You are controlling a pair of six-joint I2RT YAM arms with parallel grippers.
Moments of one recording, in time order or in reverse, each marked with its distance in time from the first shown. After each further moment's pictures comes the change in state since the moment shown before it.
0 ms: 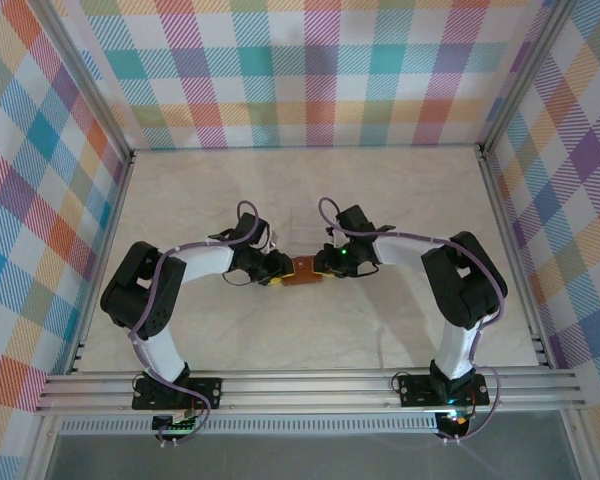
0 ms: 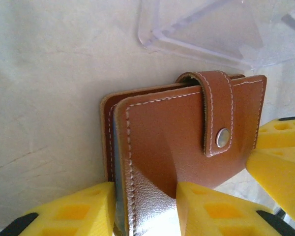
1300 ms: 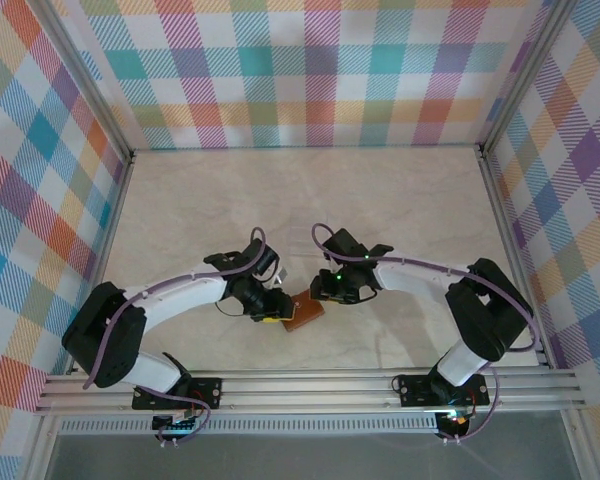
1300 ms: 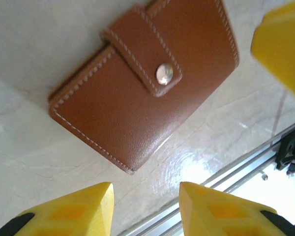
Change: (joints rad) left arm -0.201 -0.316 -0.089 -0.393 -0.048 0.091; right arm 0.195 -0.234 -0.122 -0.188 0.200 0.162
